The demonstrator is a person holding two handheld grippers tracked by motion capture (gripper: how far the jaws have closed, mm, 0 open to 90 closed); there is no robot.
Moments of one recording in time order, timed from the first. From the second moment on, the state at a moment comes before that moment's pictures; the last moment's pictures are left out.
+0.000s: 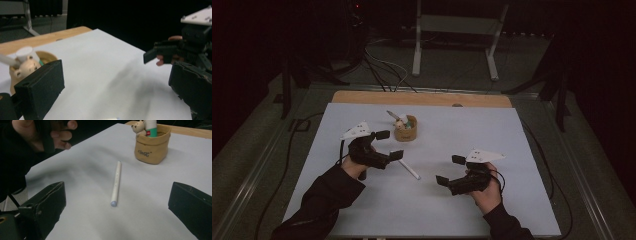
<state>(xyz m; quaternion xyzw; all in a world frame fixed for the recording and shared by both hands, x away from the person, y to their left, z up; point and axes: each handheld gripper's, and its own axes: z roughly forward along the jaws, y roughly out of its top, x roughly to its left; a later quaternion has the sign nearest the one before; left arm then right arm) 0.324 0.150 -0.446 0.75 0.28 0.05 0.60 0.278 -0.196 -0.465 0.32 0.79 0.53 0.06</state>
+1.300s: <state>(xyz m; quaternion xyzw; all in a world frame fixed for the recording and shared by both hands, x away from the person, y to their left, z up) 0.275 0.174 -0.488 0.75 0.29 0.07 0.59 0.305 -0.118 -0.476 0.31 0.82 0.47 0.07</state>
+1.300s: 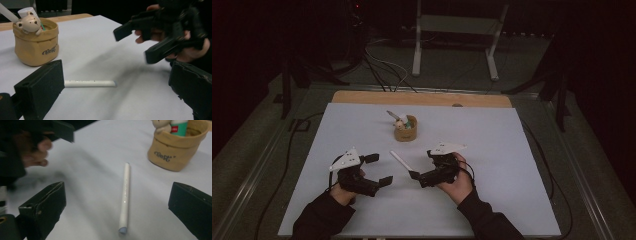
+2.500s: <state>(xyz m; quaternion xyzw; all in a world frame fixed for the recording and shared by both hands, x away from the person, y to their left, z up) 0.276 0.174 -0.496 0.75 0.31 0.06 0.58 0.327 -0.065 -0.514 0.34 0.87 0.33 0.11</state>
